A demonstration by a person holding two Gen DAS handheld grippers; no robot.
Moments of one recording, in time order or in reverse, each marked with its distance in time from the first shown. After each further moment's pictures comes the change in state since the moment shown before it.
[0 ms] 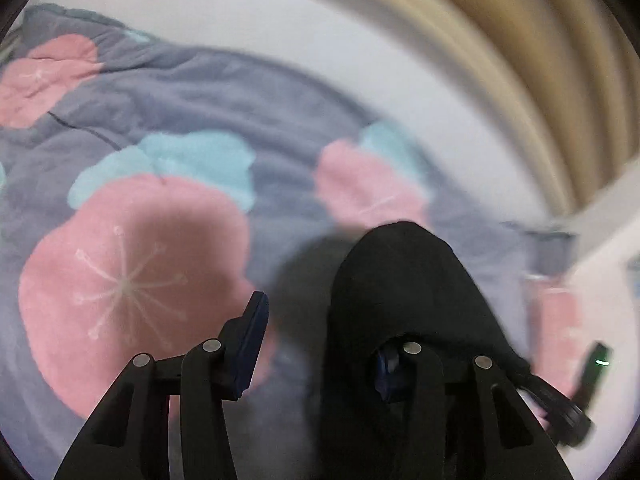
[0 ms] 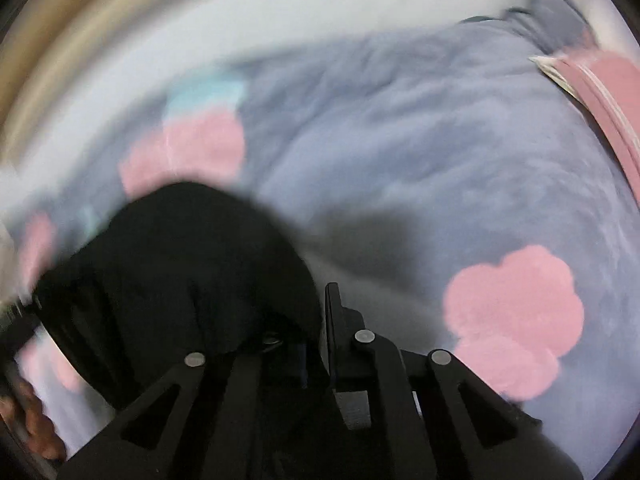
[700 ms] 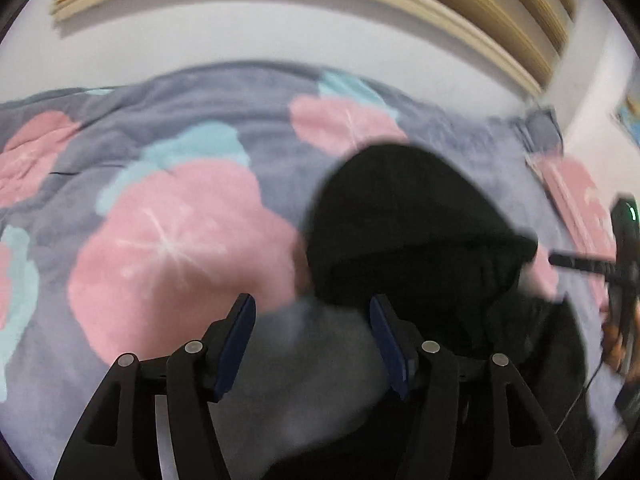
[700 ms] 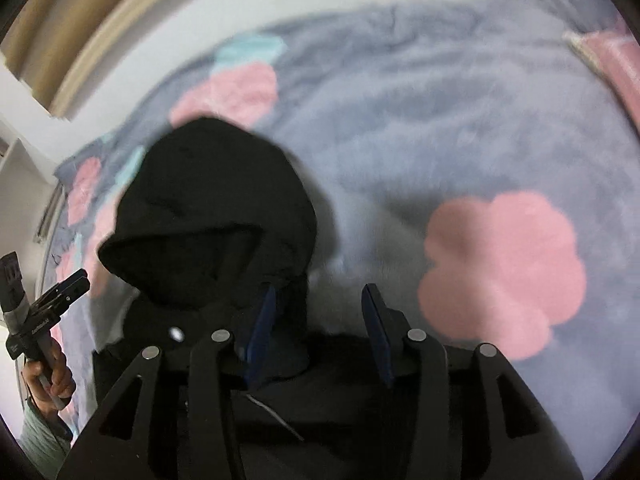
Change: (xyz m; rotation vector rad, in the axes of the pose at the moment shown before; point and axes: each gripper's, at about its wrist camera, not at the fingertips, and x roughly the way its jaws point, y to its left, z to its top) left arm -0.031 -0.004 -0.060 0.354 0.034 0.092; right arm -0.023 -0.027 -0.040 -0.183 0.121 0.127
